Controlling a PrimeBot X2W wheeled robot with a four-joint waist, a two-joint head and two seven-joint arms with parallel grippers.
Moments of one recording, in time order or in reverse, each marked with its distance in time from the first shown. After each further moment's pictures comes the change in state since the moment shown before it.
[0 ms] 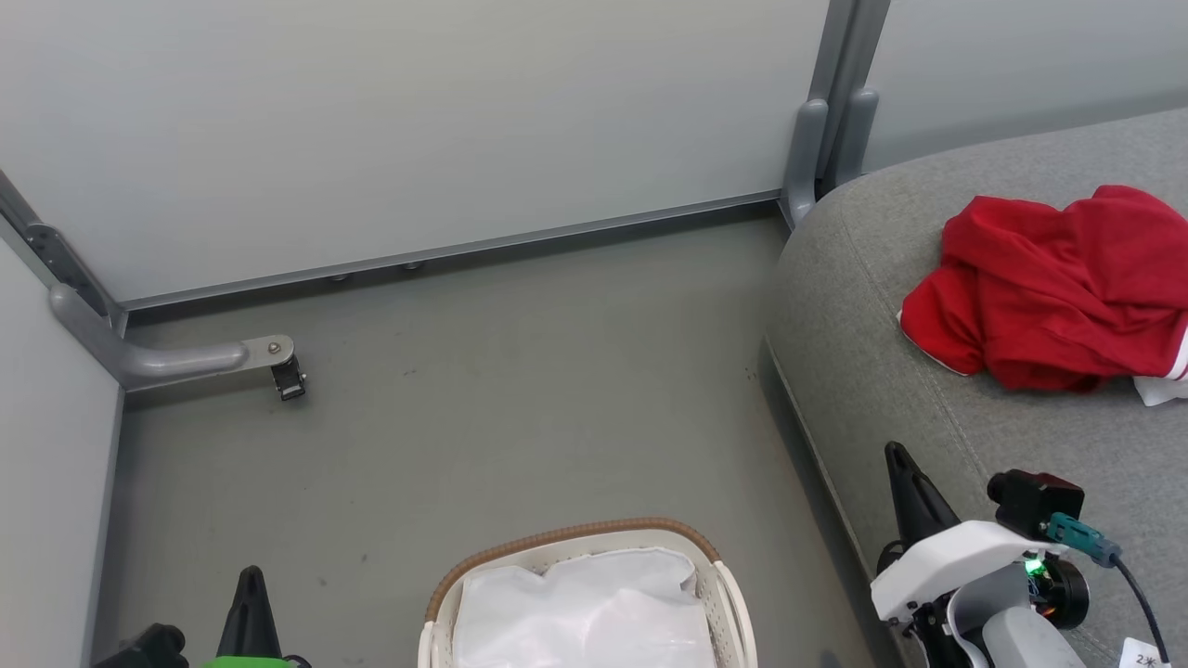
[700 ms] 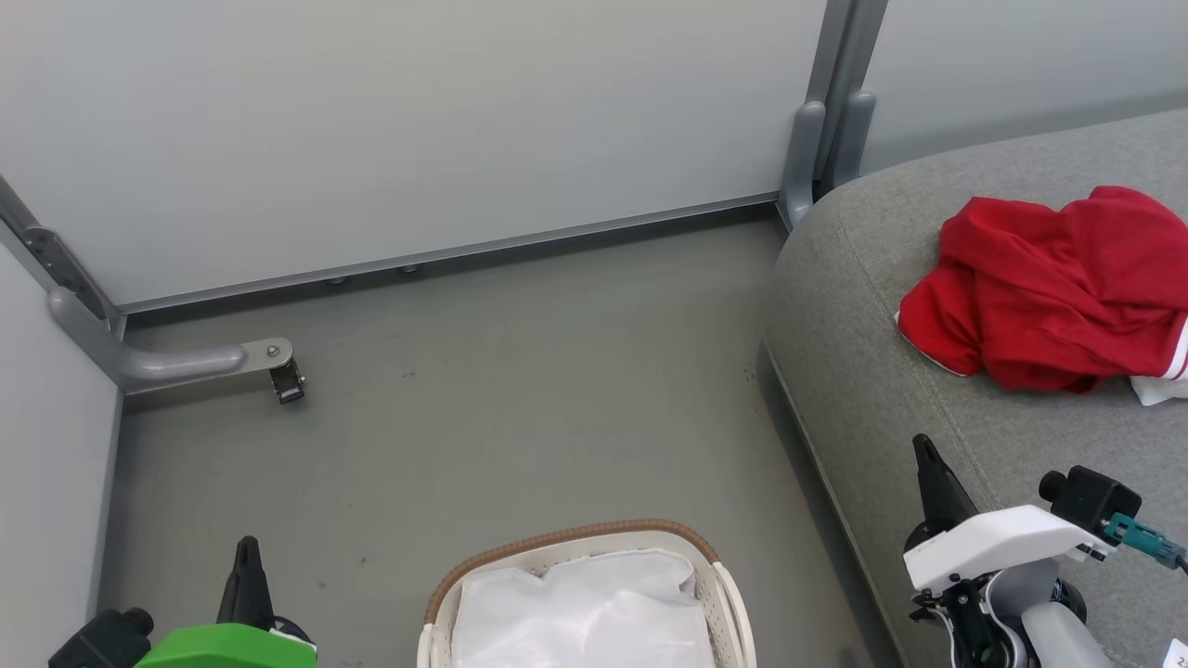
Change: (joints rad) left arm -0.041 0.000 0.003 -0.040 -0.319 -0.010 0.081; right arm 0.006 0.000 -0.053 -0.048 0.317 0.000 0.083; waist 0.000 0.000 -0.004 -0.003
